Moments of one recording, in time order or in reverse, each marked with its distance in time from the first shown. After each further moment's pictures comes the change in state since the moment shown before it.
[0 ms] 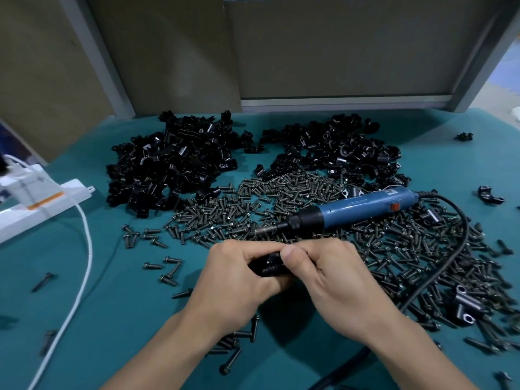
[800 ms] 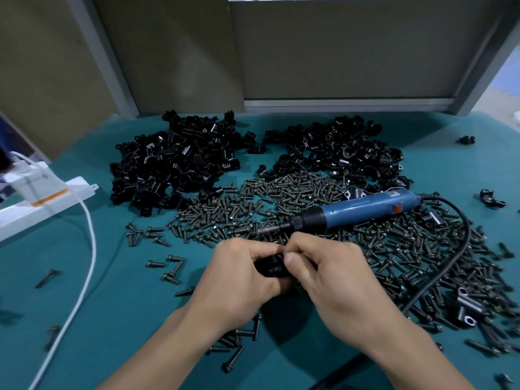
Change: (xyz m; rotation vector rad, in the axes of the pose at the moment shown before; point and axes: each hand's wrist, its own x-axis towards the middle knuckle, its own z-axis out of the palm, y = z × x) left_hand 0.003 -0.006 -0.003 0.102 -0.026 0.003; right_hand -0.004 0.004 0.002 -0.044 0.026 -0.044
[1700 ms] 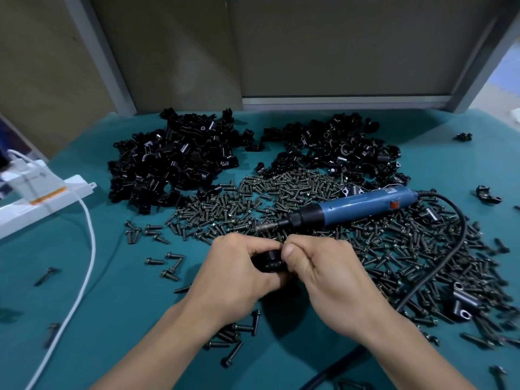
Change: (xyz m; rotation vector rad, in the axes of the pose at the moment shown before) left_hand 0.000 0.000 -0.003 0.033 0.003 -0.018; right_hand 0.003 0.002 0.005 0.026 -0.041 0.071
